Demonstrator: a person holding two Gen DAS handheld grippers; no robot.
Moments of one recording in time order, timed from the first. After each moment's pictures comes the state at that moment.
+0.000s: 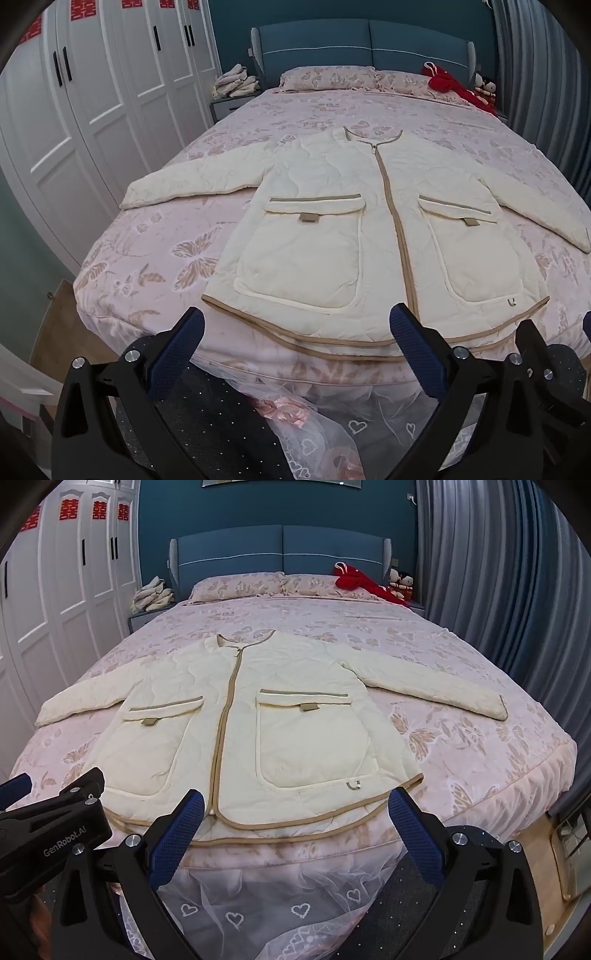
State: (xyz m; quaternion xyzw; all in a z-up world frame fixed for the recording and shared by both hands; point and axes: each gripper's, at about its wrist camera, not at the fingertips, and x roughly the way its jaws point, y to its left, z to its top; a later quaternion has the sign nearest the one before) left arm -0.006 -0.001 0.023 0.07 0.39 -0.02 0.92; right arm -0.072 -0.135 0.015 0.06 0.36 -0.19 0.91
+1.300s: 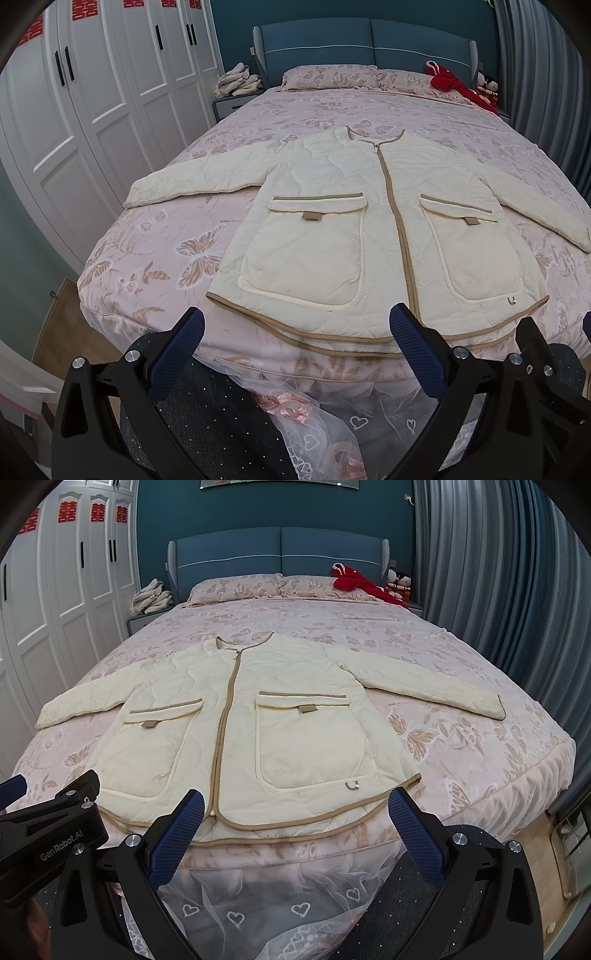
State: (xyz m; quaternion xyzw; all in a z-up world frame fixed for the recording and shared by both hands) left arm -0.009 -0.001 0.029 0.08 0.39 -0.02 0.92; right arm -0.074 -0.133 0.016 0.06 0.35 -0.19 0.91
